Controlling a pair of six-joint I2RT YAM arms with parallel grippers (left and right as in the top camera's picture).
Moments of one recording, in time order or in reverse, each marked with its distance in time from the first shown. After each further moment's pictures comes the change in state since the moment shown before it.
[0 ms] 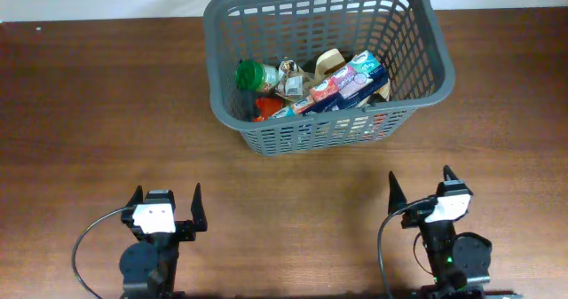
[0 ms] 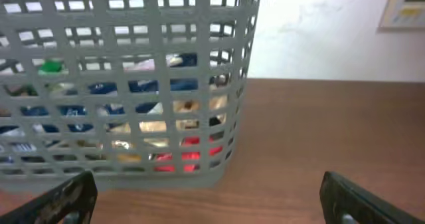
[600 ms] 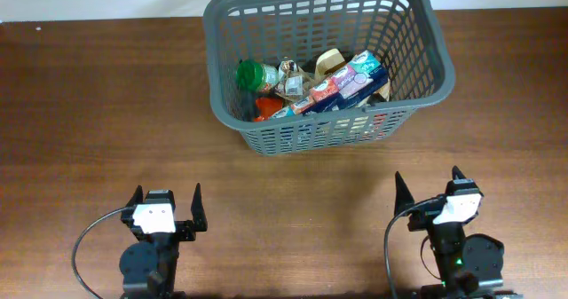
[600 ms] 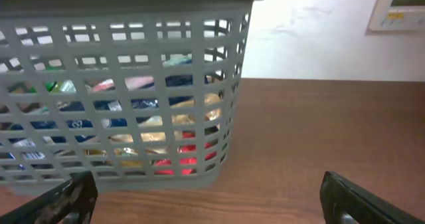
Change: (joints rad) left arm 0.000 0.000 0.000 0.000 0.000 0.000; right arm 0.000 0.018 0.146 -0.167 0.020 0.000
